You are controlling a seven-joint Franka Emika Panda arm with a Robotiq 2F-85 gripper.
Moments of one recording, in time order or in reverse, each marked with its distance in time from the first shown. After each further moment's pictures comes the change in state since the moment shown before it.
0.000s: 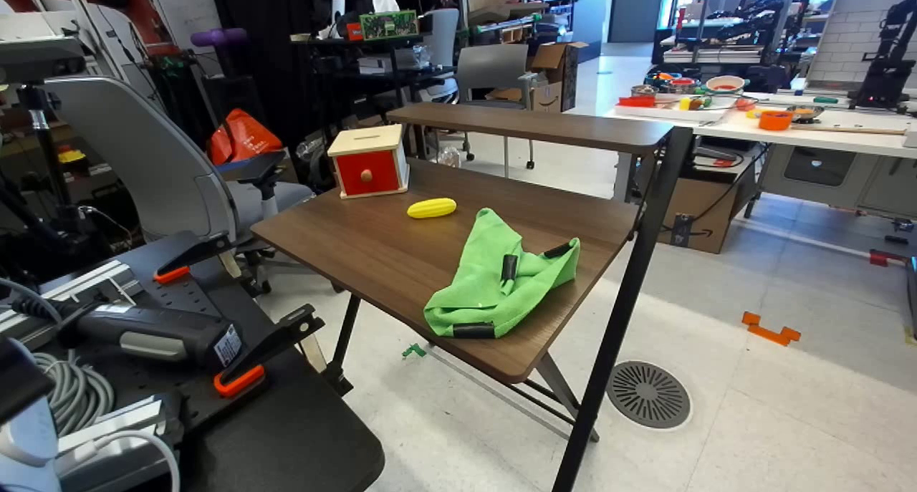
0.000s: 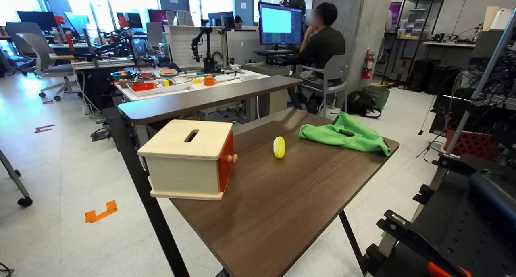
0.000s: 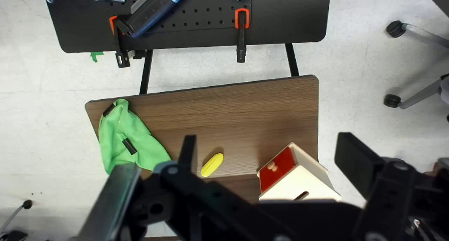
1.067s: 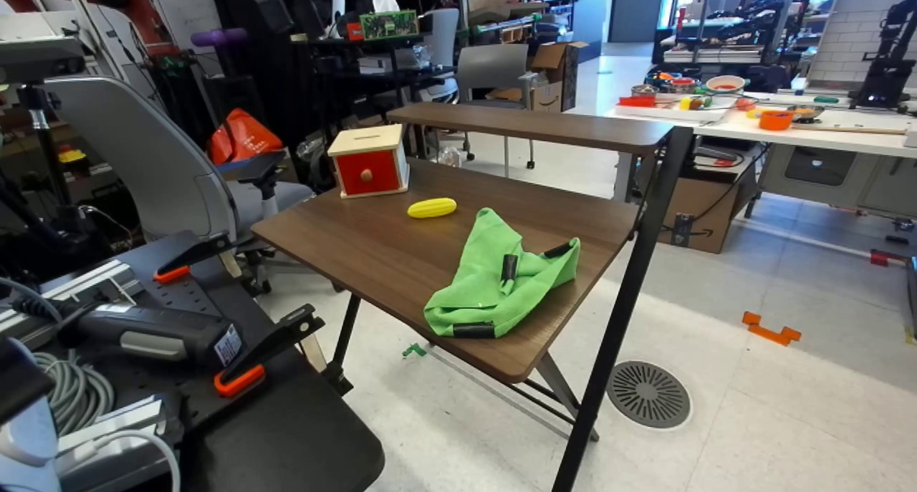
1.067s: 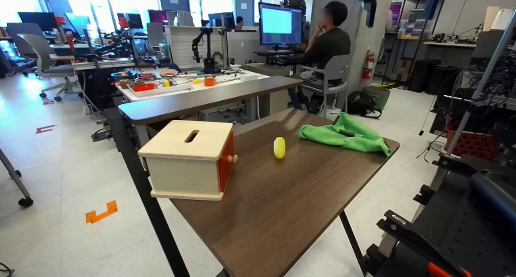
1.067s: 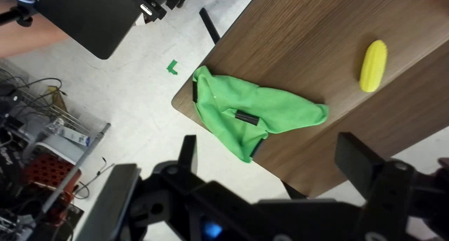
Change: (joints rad) arm -0.354 0.574 -0.016 0.021 -0.438 0.514 0.699
